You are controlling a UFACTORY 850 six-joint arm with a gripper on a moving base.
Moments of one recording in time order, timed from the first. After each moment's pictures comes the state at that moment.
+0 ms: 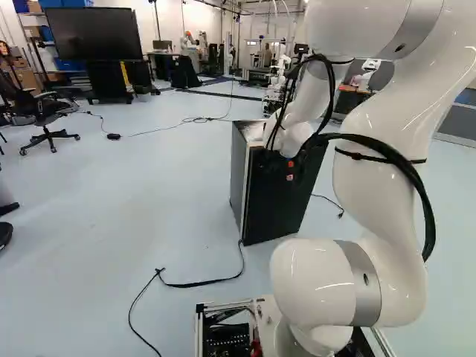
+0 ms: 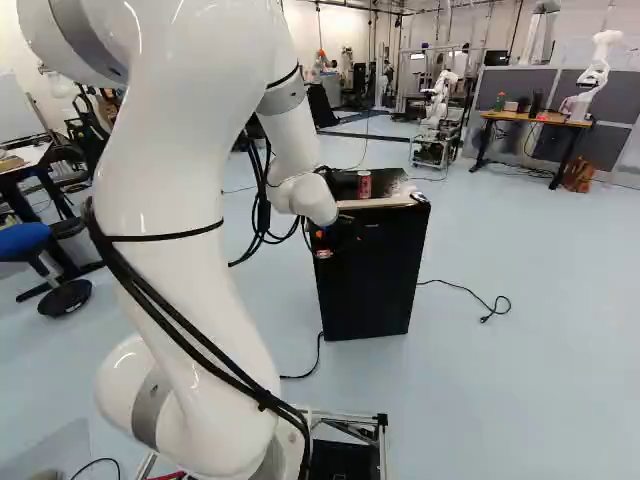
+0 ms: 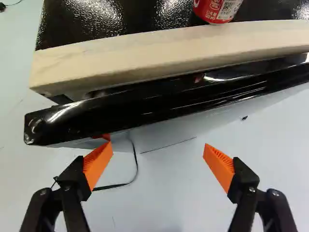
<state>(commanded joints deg) -11.6 -18.4 -43.4 -5.6 14.3 0.0</state>
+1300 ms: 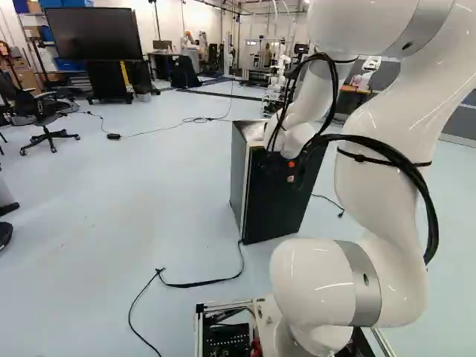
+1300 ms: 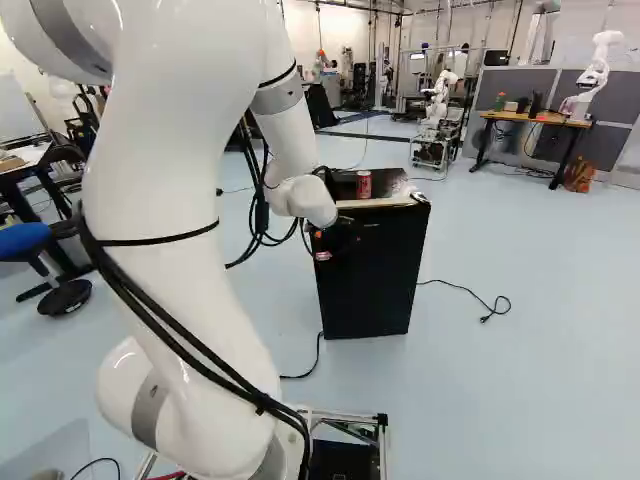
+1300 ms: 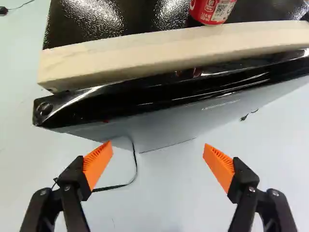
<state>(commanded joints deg) -11.9 -16.0 -40.5 -5.6 15.6 0.0</state>
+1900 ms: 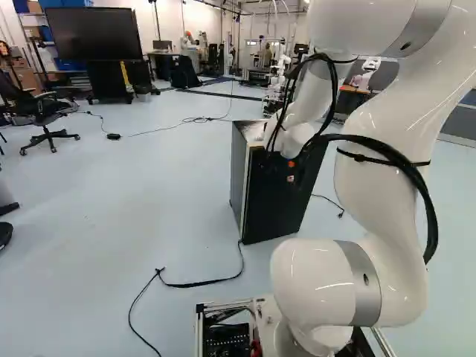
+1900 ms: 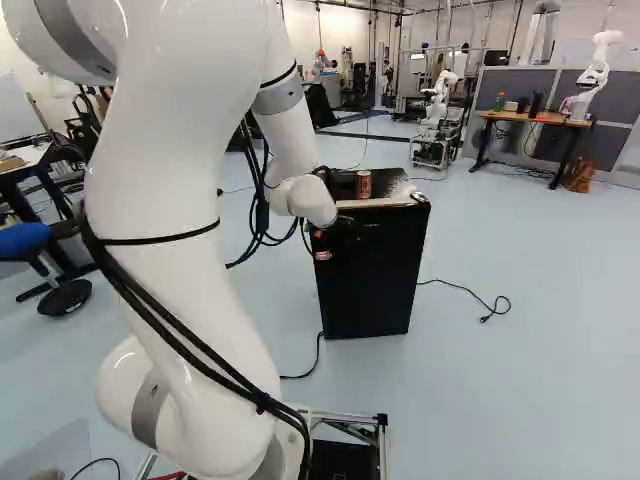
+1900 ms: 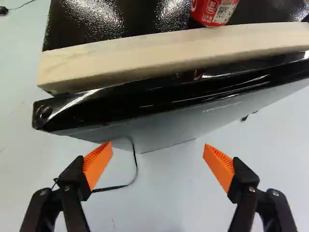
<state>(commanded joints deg) -11.7 -17.1 -41.8 -5.6 15.6 0.0</state>
